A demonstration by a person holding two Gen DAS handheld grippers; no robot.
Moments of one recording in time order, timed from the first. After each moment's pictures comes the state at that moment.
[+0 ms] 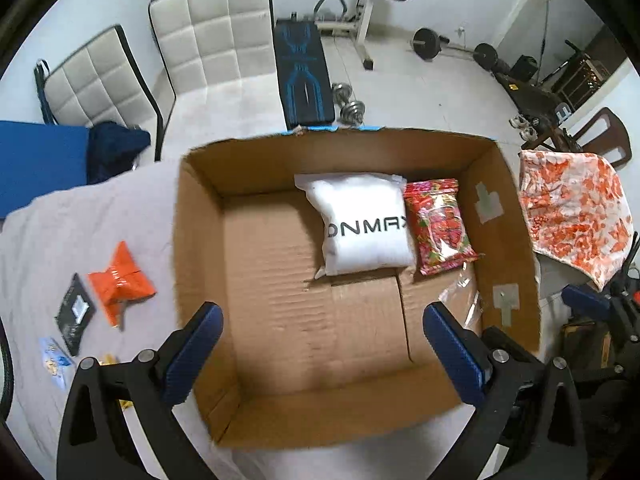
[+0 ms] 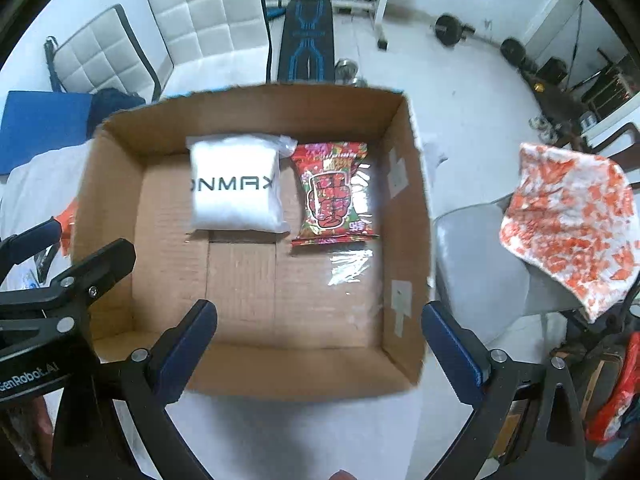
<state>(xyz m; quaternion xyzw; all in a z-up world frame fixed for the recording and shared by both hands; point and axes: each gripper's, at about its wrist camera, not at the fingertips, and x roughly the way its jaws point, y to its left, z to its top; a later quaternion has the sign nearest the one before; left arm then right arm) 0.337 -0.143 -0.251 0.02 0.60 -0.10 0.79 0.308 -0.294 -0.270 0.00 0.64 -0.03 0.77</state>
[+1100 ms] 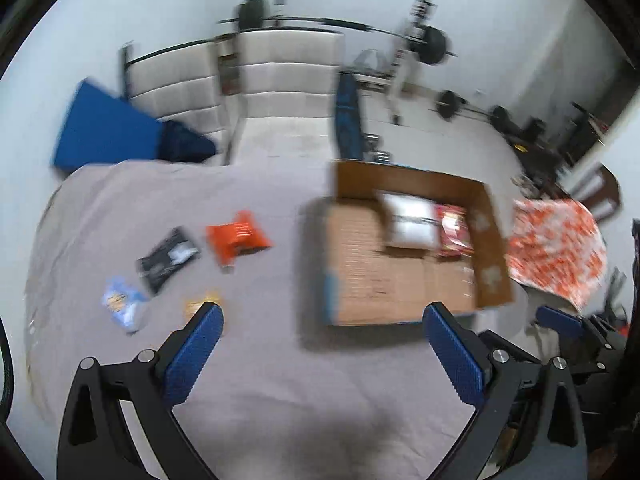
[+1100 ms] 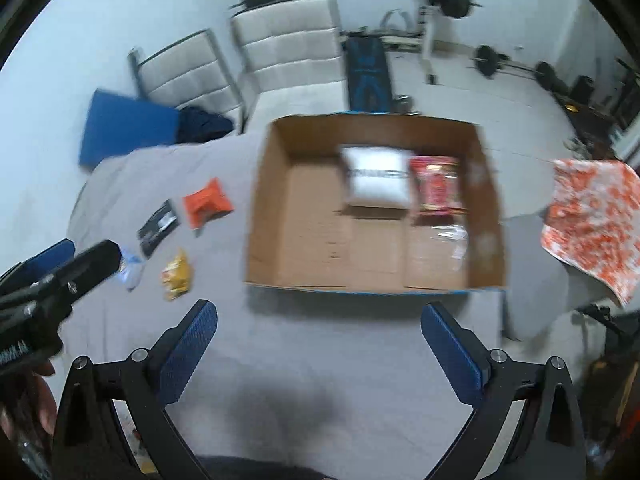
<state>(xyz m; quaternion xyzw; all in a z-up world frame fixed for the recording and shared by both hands) 0.223 0.018 -0.138 -0.05 0.54 -0.04 0.84 0.197 -0.174 -0.156 0.04 0.58 0.05 0.81</state>
